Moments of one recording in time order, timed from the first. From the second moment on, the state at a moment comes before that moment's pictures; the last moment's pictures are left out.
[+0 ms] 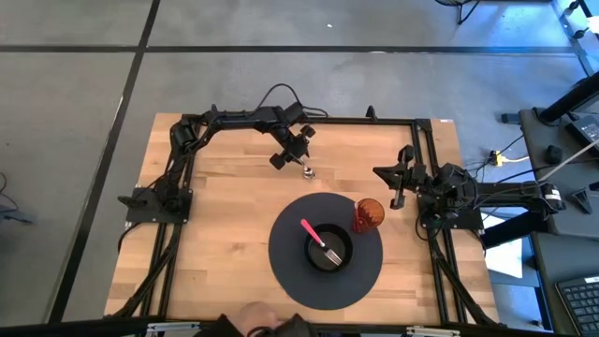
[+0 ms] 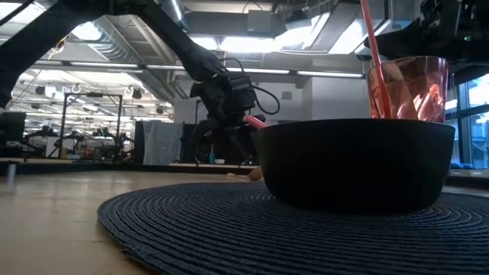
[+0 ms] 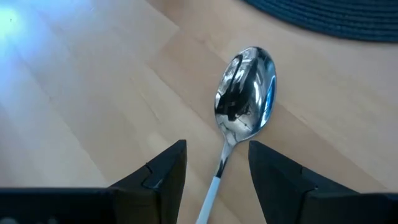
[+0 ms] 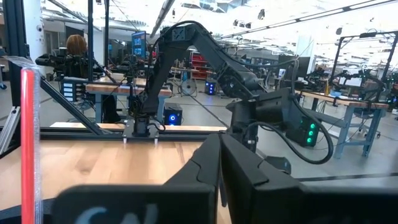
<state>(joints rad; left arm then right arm) 0.56 2.10 1.52 -0.56 0.51 1.30 -0.07 0.36 0.11 0.42 0.17 -0.14</state>
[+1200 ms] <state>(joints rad) 0.51 1.11 1.07 -0.43 0.68 0.73 -0.08 0.37 0.17 0.34 0.23 -0.13</state>
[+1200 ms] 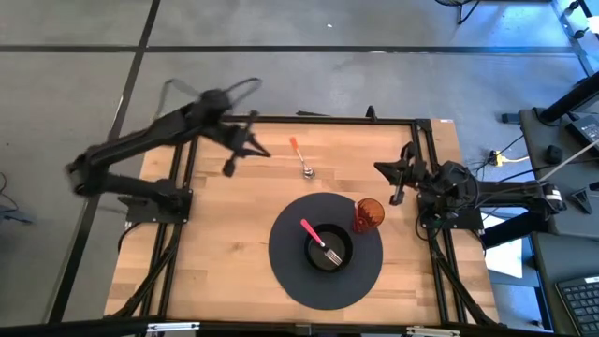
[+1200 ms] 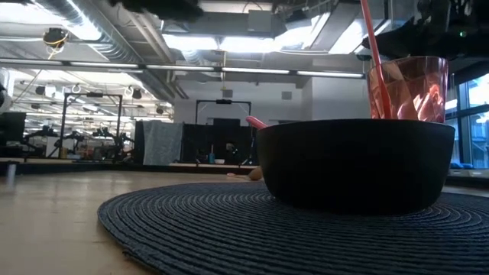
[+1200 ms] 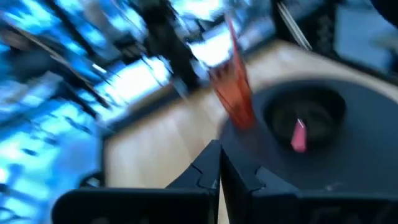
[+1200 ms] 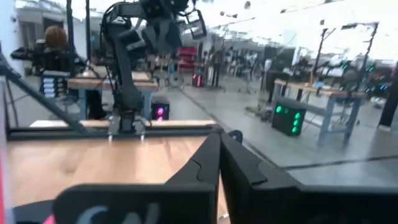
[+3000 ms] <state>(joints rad) 0.37 0.54 0.29 0.34 0.28 0.25 -0.48 2.43 2.31 -1.15 -0.15 0.13</state>
